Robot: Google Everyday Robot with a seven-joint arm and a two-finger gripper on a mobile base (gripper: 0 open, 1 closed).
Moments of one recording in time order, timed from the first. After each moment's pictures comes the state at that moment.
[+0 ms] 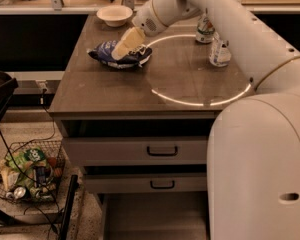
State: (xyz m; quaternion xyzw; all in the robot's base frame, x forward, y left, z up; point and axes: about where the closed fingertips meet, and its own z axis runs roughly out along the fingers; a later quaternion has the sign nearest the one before) arm 0.744 0.062 0.911 -0.56 0.70 0.24 0.38
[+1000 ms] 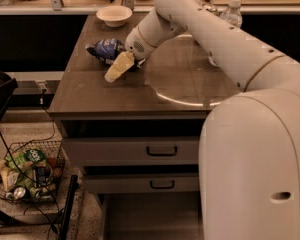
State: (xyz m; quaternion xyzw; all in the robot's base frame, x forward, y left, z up) arm 0.714 0.085 0.831 -0.55 0.75 0.25 0.27
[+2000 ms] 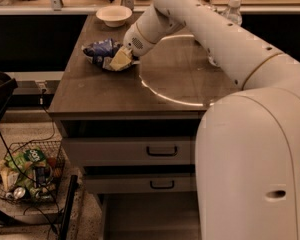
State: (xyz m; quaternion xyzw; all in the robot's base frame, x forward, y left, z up) arm 0.714 0.085 0.843 -0.55 0.75 0.25 0.27
